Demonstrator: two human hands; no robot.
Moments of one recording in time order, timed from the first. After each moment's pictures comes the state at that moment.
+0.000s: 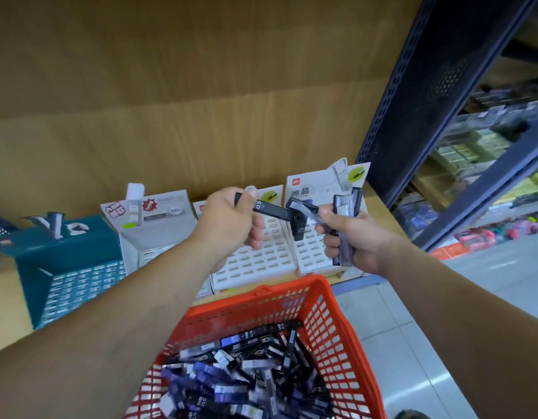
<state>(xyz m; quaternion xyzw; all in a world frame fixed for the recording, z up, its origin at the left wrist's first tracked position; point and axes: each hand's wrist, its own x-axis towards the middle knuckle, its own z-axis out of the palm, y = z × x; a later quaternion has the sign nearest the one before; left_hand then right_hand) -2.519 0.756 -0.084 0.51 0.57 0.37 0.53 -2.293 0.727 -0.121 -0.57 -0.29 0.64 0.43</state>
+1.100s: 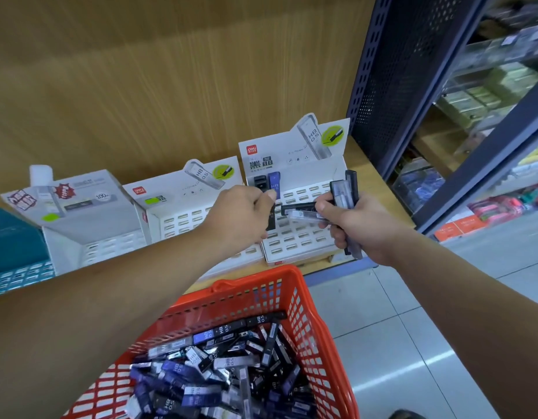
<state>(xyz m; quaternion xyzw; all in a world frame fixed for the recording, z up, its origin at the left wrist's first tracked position) -2.431 0.779 -0.162 0.69 0.59 0.18 0.39 -2.213 0.734 -0.185 -0.64 -0.39 0.55 0.37</state>
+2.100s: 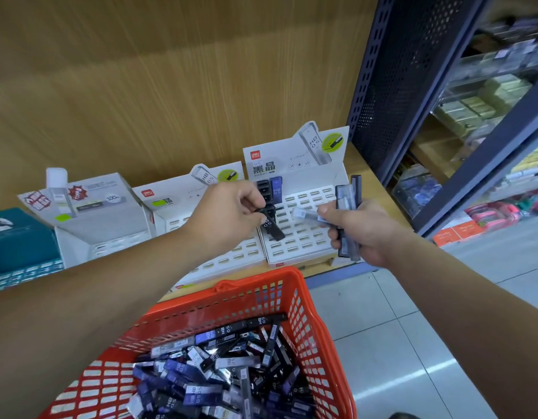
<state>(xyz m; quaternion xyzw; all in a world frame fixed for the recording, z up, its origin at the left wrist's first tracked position) -2.455 0.779 -0.147 0.73 0.55 0.22 0.34 -2.214 0.739 -0.191 -0.64 -0.29 0.58 0.42</state>
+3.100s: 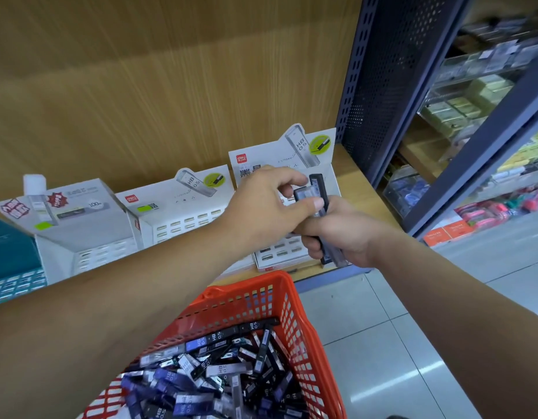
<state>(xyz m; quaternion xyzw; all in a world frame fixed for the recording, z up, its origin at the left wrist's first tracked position) -2.386 0.769 -0.133 0.76 0.50 0.26 0.34 -2.227 0.732 -0.161 -0.54 -0.44 0.64 0.33</state>
